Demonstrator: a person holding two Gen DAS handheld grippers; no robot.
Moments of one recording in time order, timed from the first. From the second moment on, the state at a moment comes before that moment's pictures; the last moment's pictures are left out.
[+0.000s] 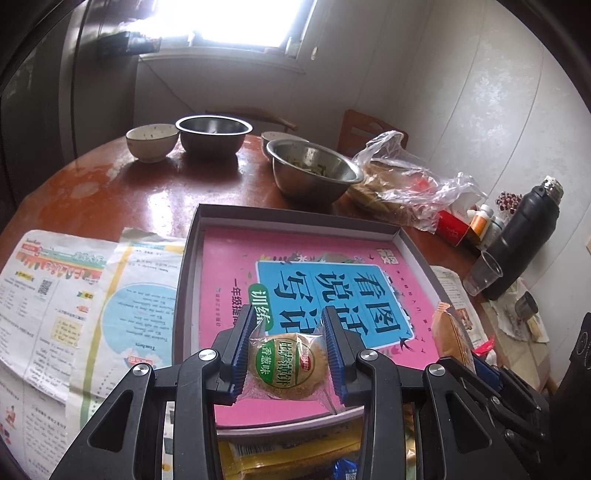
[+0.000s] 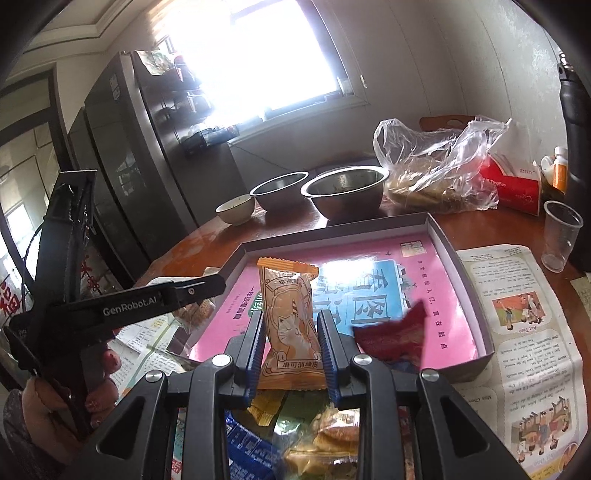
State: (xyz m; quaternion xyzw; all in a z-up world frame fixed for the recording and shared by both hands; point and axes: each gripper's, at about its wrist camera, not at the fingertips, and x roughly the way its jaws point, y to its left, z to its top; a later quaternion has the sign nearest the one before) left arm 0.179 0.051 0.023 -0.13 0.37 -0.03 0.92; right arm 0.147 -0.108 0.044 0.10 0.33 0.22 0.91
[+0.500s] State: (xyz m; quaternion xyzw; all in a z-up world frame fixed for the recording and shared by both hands) left arm 0.195 0.055 0.009 -0.14 0.38 -0.03 0.91; right arm 0.166 -0.111 0.035 0.10 0.34 0.20 0.91
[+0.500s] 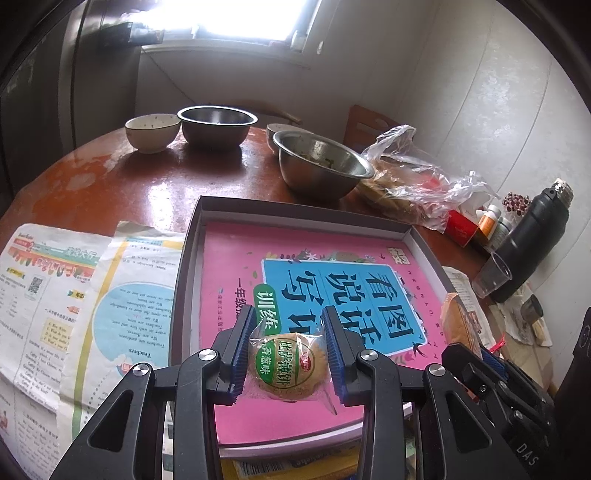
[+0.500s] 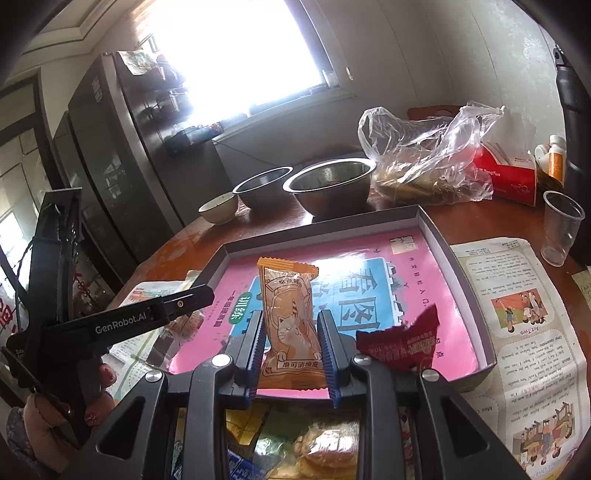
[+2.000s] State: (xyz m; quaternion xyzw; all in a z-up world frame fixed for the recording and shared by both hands) left arm 0.206 0.052 -0.015 -0.13 0.42 -0.04 0.90; right arm 0.191 -0.083 0.023 0.01 0.39 0.16 0.91
